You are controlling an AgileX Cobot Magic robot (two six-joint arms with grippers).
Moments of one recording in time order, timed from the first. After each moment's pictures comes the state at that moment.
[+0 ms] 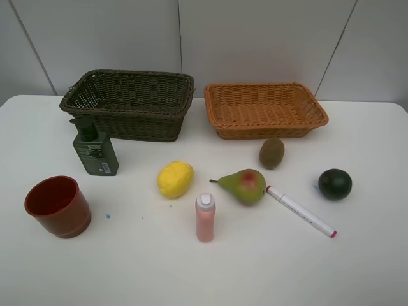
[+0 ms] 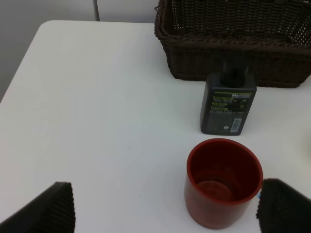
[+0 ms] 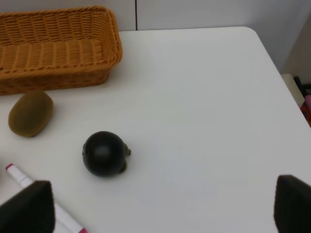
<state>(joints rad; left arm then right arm) 0.00 -0.01 -0.50 0.02 1.07 -0.03 -0.11 0.00 -0.52 -0.10 1.06 0.03</state>
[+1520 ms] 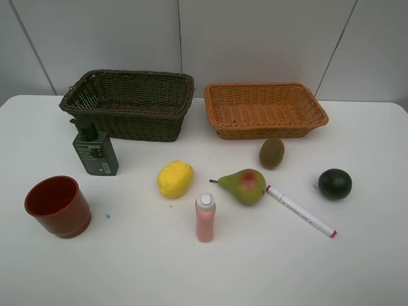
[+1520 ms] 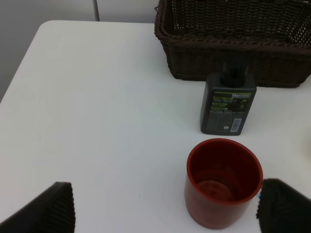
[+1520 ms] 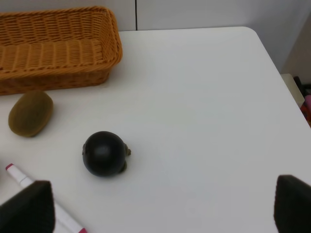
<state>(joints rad) 0.00 -0.01 -0.50 0.02 1.07 -0.03 -0.11 0.00 -0.52 -0.10 1.06 0.03</state>
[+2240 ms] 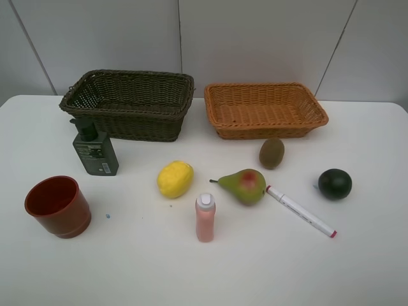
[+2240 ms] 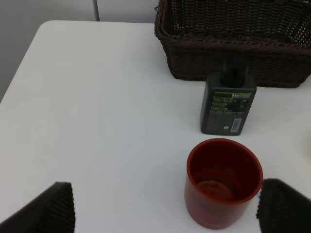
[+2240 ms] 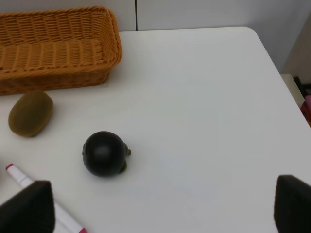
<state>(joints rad) 0.00 -0.01 -0.50 0.02 1.07 -0.03 -0.11 0.00 -0.52 -0.10 1.06 0.03</state>
